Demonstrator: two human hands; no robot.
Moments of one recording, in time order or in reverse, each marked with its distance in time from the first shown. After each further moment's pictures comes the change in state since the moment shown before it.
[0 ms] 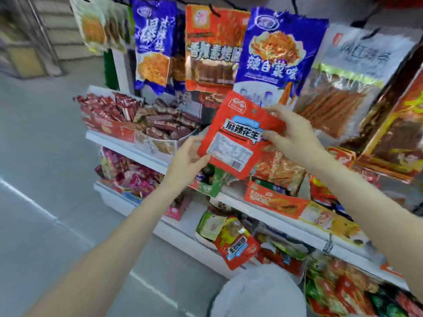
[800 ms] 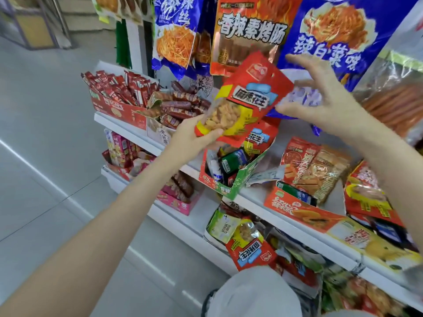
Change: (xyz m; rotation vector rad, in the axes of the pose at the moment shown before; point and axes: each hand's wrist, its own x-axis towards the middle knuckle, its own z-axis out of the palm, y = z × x) left_hand 0.046 -0.018 -0.047 -0.119 -0.045 -0.055; right_hand 0.071 -0.004 0.014 0.062 -0.250 -0.103
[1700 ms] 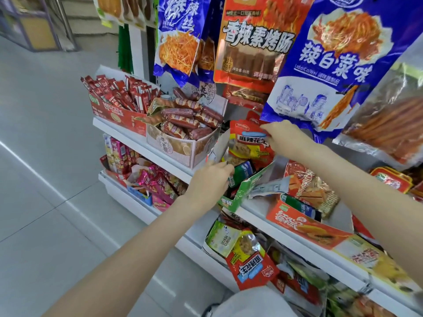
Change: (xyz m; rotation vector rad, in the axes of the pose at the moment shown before) left_hand -0.012 -0.050 0.047 0.948 -0.157 0.134; right_hand 0.048 0.071 0.071 -0.734 -0.227 0.138
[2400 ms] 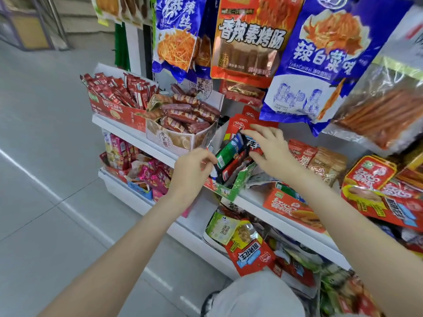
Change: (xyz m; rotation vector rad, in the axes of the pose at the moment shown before) left_hand -0.030 -0.009 -0.020 -0.414 0.371 -0.160; right_hand -0.057 -0.031 0.024 0.282 0.108 0.003
